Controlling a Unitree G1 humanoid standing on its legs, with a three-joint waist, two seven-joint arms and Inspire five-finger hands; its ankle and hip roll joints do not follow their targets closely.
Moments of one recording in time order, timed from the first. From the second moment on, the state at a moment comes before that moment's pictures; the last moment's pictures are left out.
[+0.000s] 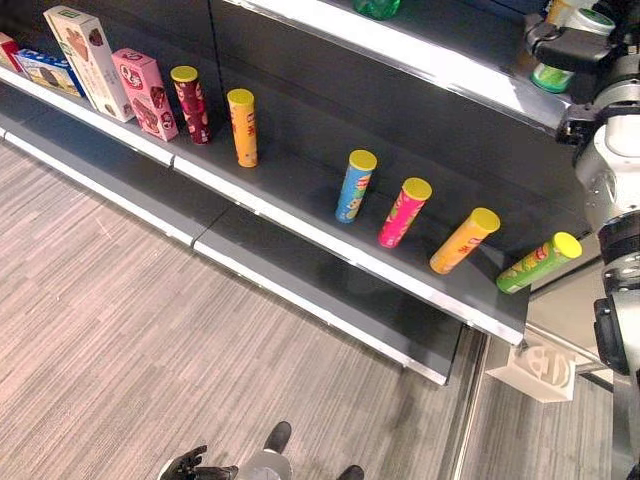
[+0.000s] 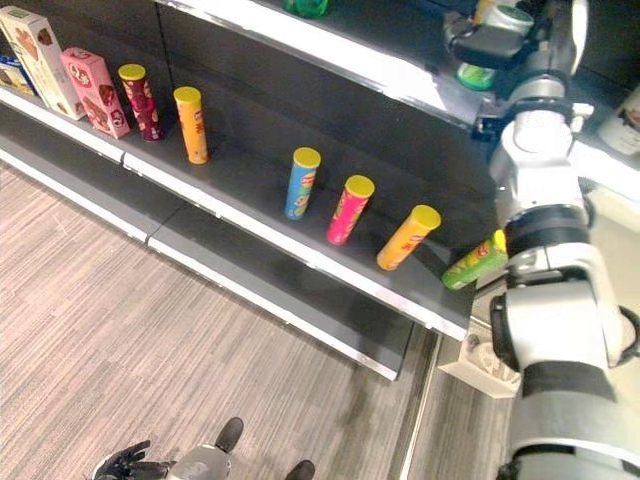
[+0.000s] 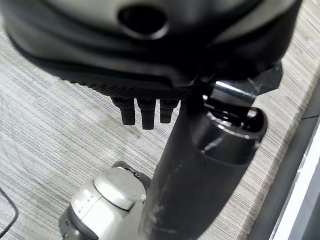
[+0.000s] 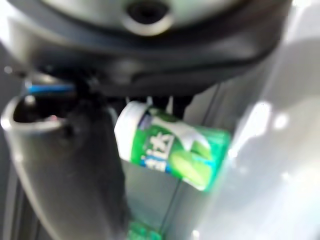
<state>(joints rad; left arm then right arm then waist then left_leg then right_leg) 0.05 0.34 -0.10 1.16 -0.35 -0.07 0.01 -1.28 -0.78 0.31 0.96 0.51 -0.11 -0.24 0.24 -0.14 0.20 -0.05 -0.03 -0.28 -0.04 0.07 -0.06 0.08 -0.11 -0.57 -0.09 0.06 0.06</state>
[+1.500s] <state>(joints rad) 0.08 0.34 -0.12 1.05 -0.35 -0.07 0.01 -1.28 -0.77 0.32 0.96 0.48 -0.10 -0.23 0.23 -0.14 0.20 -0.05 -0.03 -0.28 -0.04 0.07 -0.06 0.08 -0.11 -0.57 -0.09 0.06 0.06</state>
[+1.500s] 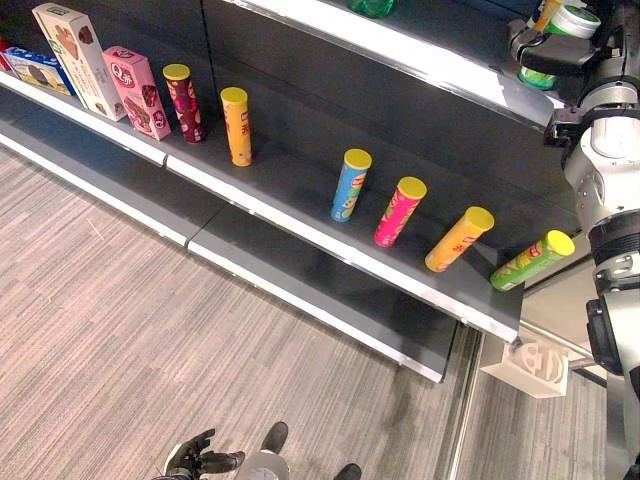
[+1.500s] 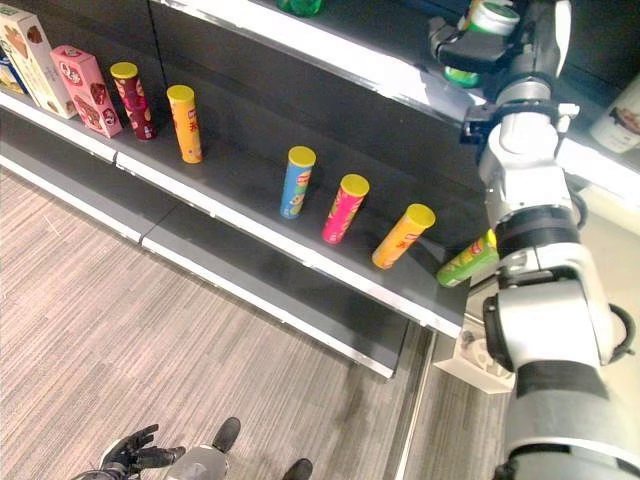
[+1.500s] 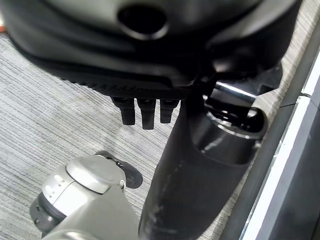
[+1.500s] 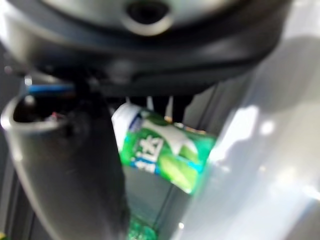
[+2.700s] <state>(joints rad) 0.07 0.33 -0.12 1.08 -0.35 -0.07 0.02 -1.26 -0.81 0.28 0.84 0.44 -0.11 -0.30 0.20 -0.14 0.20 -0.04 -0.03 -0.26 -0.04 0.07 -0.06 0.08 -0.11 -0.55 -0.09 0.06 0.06</state>
